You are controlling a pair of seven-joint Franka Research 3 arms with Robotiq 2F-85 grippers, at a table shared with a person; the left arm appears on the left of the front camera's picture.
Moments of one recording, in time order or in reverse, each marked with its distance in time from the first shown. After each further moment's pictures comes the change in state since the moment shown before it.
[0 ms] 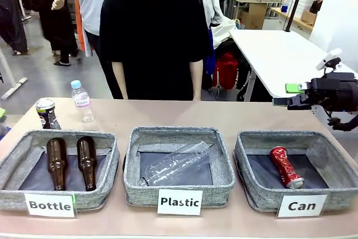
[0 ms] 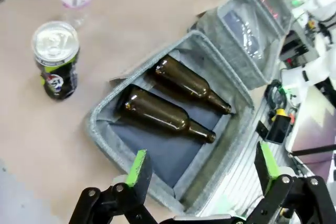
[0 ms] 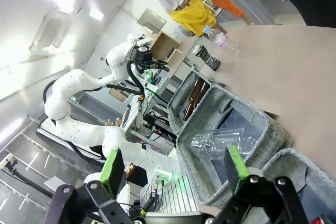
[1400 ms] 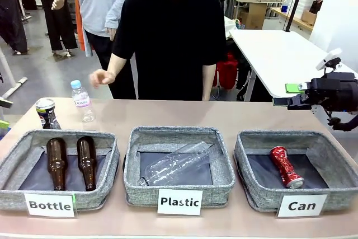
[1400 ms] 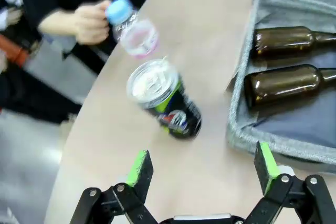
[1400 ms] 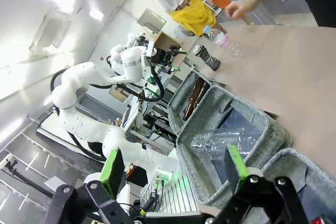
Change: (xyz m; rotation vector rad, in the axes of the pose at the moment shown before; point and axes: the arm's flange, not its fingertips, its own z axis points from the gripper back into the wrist) left arm -0.009 0.098 -0.012 0.277 -0.080 -0.862; right arm 0.000 0.000 0.000 0.000 0.000 0.000
